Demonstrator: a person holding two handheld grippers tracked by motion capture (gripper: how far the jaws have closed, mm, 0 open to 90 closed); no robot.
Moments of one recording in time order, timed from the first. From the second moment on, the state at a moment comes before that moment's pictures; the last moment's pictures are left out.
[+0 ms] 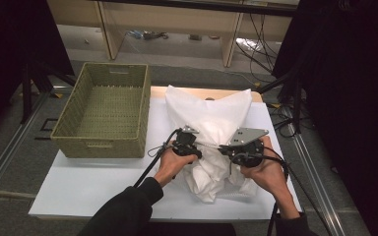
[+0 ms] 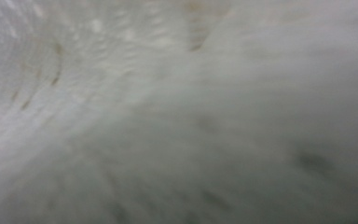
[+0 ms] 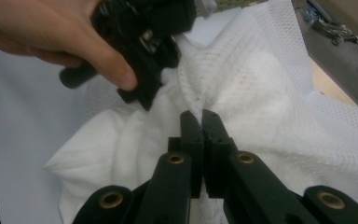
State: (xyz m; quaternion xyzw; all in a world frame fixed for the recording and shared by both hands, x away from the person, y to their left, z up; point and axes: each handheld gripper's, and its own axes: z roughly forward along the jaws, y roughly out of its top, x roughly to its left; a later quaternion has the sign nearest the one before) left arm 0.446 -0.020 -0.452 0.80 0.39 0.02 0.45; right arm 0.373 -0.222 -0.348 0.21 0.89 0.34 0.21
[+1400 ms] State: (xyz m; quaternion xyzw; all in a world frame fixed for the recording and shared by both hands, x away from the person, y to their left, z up) left arm 0.429 -0.010 -0.446 0.80 0.40 0.04 0.46; right arm 0.371 -0.223 -0.353 0.21 0.90 0.33 0.20
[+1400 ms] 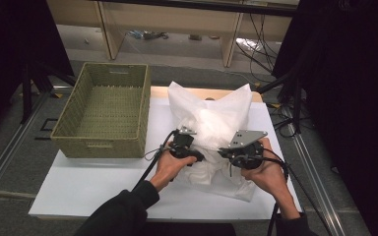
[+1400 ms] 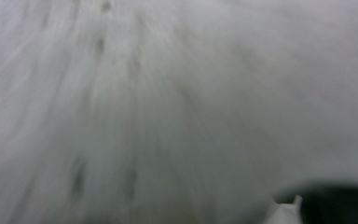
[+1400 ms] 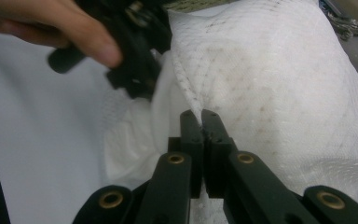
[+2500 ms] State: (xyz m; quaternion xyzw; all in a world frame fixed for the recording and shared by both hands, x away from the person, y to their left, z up) left arm 0.430 -0.032 -0.466 0.80 0.37 0.10 0.47; right arm 0.377 -0.234 -0.364 0.23 0.90 0.33 0.19
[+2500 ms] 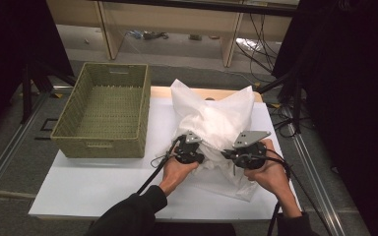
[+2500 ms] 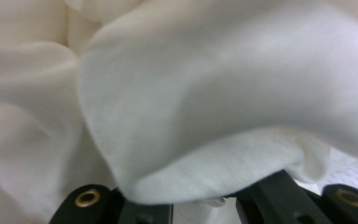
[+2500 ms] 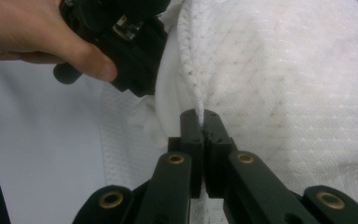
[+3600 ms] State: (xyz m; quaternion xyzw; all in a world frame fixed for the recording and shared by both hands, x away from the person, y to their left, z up) left arm 0.394 -0.037 -0.463 0.83 0.36 0.08 0.42; right arm 0.383 -0.235 -0.375 0.22 0.91 0.31 0.18
